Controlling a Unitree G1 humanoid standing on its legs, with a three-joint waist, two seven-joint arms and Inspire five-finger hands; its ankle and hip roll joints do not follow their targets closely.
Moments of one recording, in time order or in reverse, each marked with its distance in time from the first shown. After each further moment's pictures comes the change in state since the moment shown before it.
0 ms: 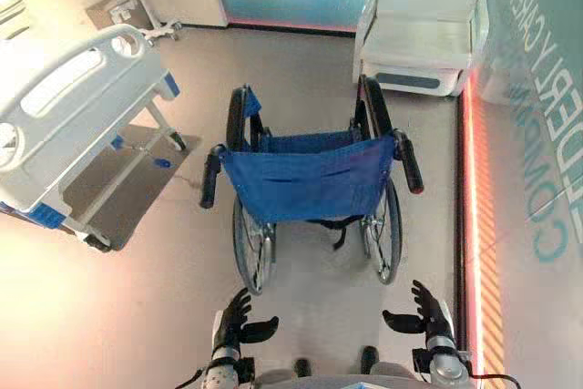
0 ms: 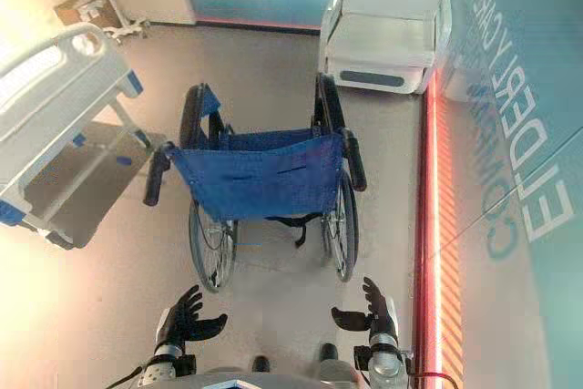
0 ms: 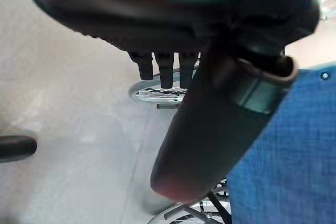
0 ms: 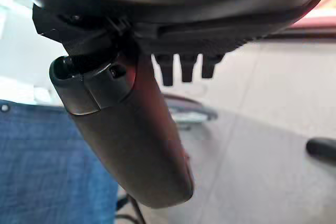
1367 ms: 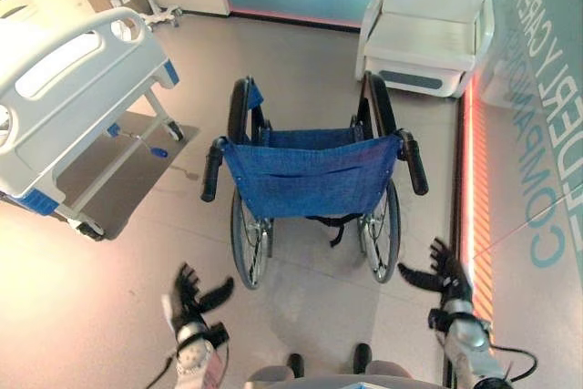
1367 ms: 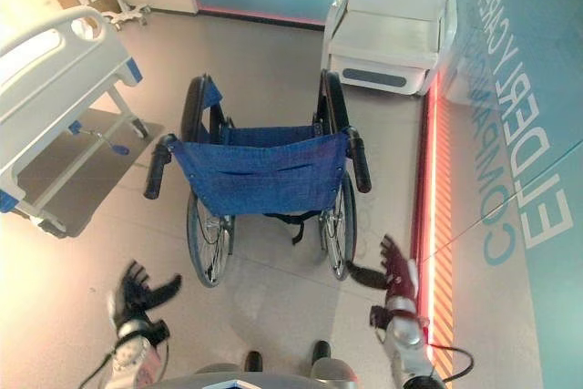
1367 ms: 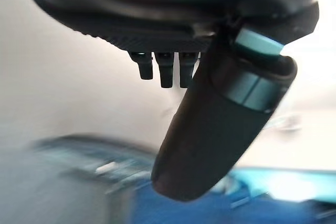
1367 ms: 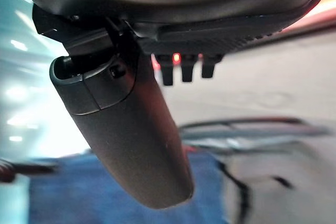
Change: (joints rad) left arm -0.019 0.091 0.279 -0.370 -0.103 -0.017 0.242; right arm -0.026 -0.127 -0.182 -0.423 0.178 0.076 0.046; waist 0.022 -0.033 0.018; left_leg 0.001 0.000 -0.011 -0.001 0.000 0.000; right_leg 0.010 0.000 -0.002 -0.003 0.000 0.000
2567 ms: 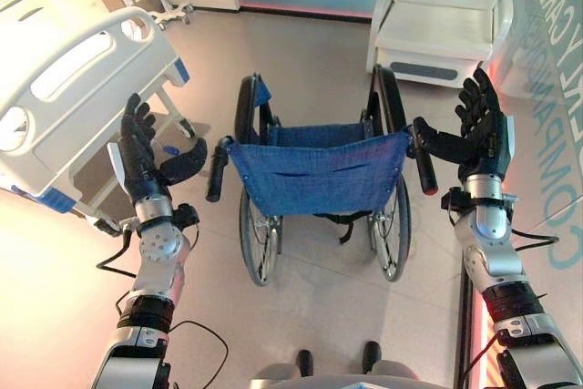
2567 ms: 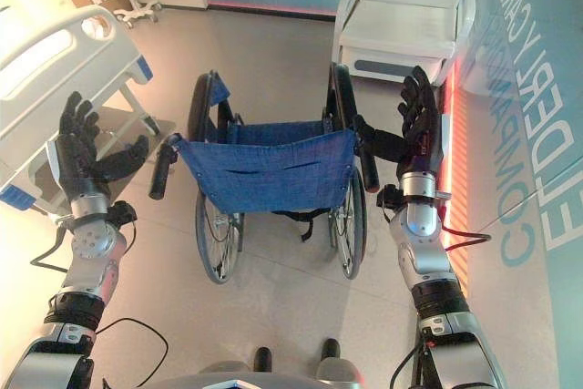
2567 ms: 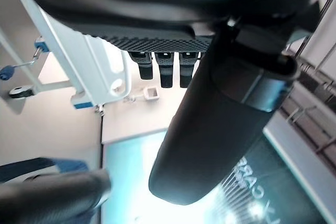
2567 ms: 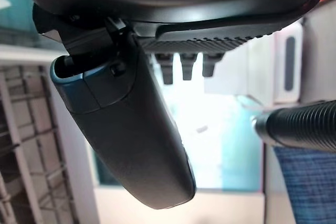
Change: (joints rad) left arm -0.372 0.237 -0.039 -0.210 0.116 0.068 -0.061; right arm -0.394 -0.095 0.027 -0.285 0.061 0.012 -0.063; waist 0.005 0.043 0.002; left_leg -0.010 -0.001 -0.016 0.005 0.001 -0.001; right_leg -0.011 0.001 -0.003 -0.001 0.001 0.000
